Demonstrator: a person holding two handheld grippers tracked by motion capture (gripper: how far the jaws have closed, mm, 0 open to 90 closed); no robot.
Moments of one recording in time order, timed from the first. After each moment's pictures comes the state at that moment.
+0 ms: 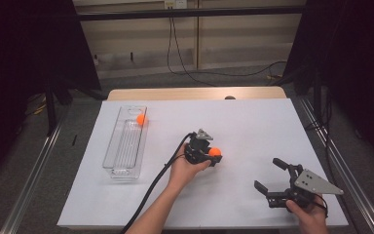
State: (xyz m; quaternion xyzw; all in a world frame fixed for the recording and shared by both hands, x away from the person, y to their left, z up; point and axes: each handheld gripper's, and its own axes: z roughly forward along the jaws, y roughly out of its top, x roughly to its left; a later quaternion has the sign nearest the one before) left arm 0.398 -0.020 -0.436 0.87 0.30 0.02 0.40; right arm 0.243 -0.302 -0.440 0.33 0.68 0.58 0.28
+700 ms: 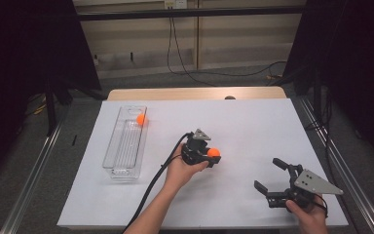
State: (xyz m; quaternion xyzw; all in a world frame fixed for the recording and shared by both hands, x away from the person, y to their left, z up) left arm 0.393 -0.009 -0.424 0.86 0.29 0.01 0.41; right arm 0.244 -0.302 -0.440 0.33 0.69 0.58 0.28
